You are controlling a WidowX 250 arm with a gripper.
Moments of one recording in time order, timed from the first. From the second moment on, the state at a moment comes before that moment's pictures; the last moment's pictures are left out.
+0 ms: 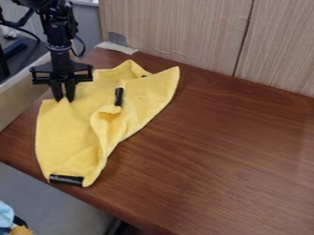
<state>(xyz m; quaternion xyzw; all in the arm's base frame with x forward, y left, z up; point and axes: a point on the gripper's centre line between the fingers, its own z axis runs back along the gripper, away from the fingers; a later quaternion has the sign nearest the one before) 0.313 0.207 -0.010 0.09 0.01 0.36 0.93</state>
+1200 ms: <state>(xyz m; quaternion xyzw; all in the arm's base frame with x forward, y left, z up) 0.297 0.152 0.056 0.09 -0.08 0.28 0.95</state>
